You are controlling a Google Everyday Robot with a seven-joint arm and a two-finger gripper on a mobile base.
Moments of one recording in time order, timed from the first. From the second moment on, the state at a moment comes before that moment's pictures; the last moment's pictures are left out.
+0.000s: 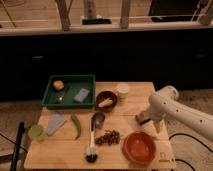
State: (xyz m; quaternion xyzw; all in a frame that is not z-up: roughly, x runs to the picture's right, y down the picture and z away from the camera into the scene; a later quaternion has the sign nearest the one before) arm 0.276 0.199 0.827 -0.29 -0.06 -0.24 0.92
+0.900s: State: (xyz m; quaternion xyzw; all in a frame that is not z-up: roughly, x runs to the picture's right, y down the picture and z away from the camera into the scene) arm 0.287 0.183 0.858 -0.31 -0.04 -0.18 0.93
